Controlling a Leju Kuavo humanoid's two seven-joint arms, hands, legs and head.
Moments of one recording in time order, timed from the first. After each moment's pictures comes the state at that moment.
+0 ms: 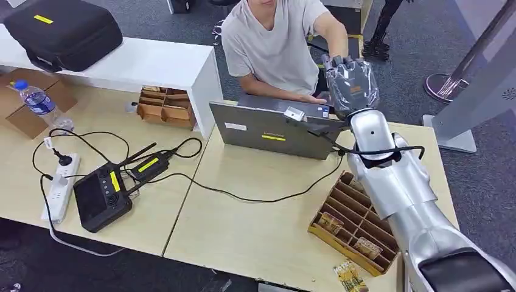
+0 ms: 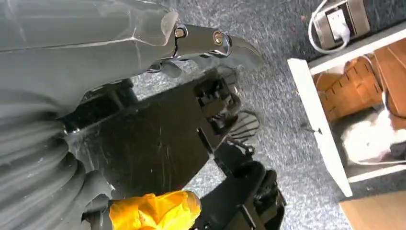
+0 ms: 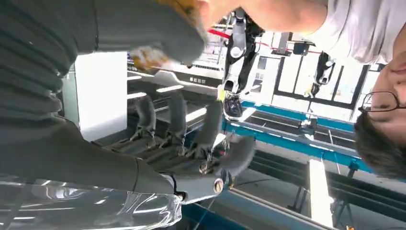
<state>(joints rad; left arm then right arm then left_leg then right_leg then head) -0.10 -0.18 -0.26 -0.18 -0.03 -0.02 -0.16 -0.99 0.09 0.61 -0.75 1.56 -0.24 0.15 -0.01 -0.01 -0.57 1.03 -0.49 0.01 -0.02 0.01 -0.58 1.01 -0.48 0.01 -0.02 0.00</state>
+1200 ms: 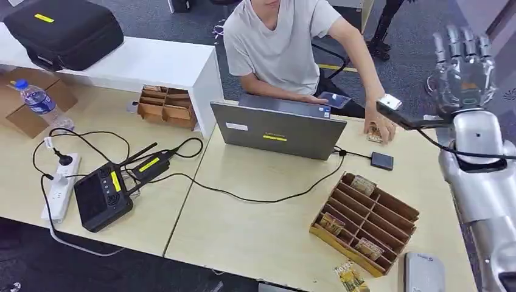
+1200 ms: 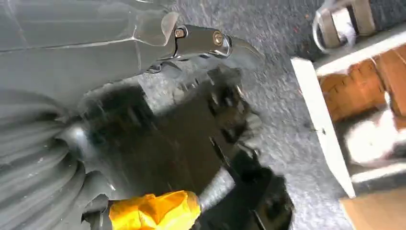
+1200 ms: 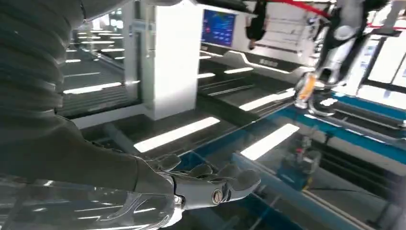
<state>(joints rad) -0.08 -0.12 -0.26 -0.18 0.01 -0.09 -0.21 -0.93 -0.30 0.43 -0.89 1.56 -0.26 0.13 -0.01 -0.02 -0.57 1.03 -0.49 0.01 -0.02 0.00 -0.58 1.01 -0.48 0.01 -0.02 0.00</state>
